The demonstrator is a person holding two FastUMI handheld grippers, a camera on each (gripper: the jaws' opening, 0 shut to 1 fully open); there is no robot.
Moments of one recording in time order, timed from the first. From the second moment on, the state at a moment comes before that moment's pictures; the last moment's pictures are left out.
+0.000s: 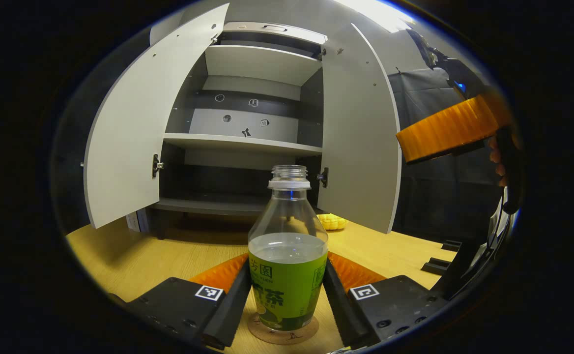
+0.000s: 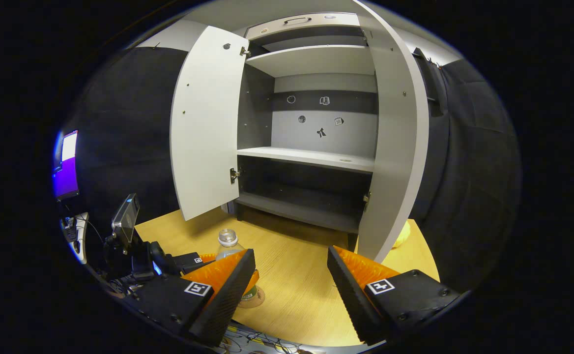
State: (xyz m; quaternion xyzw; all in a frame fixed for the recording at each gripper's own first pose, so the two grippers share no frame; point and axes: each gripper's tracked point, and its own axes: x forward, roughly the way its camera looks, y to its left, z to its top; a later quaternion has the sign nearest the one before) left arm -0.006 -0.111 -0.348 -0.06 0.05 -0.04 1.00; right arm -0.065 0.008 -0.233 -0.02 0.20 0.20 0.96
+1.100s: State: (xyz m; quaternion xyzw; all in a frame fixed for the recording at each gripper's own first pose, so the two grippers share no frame) left arm 0.021 -0.108 -0.261 -0.03 0.03 -0.07 1.00; right arm -0.046 0.010 -0.180 0.01 0.17 0.18 0.97
